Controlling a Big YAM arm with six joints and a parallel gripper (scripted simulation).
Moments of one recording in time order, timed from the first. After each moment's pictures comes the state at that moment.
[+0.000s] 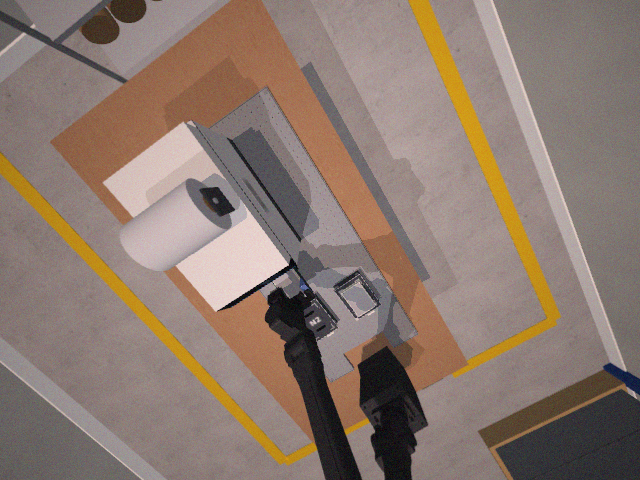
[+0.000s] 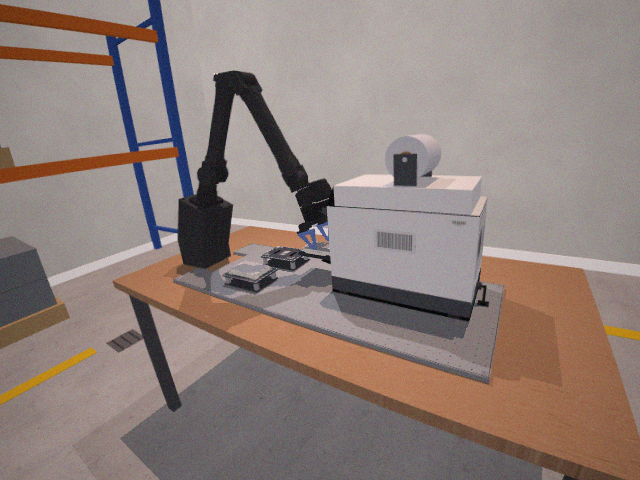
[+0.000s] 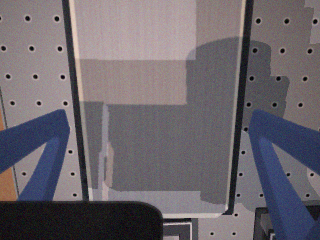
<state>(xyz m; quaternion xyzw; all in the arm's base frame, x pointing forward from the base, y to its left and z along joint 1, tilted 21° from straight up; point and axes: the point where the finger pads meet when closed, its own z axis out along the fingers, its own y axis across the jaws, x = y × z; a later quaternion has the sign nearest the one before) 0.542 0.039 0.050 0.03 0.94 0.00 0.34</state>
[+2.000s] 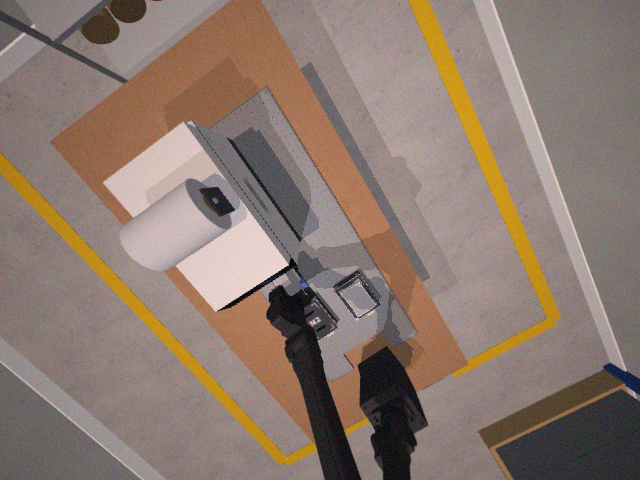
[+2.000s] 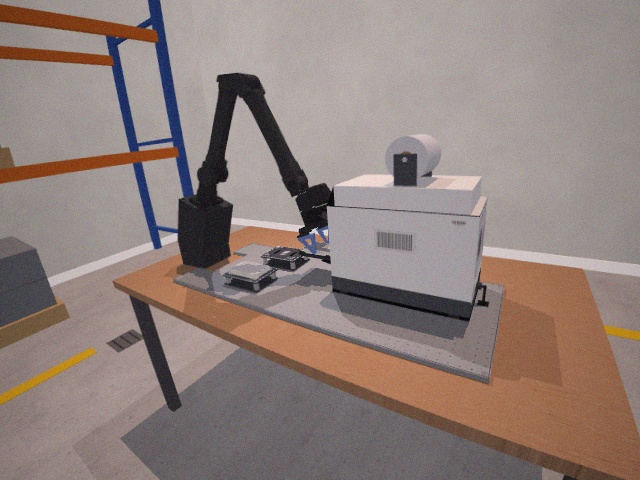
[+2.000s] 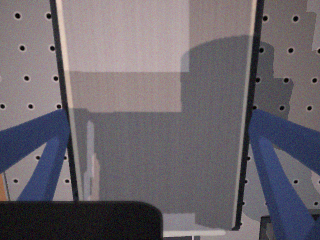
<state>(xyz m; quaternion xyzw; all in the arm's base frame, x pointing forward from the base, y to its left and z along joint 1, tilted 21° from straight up) 0.547 0.039 0.036 0.03 0.94 0.00 0.34</state>
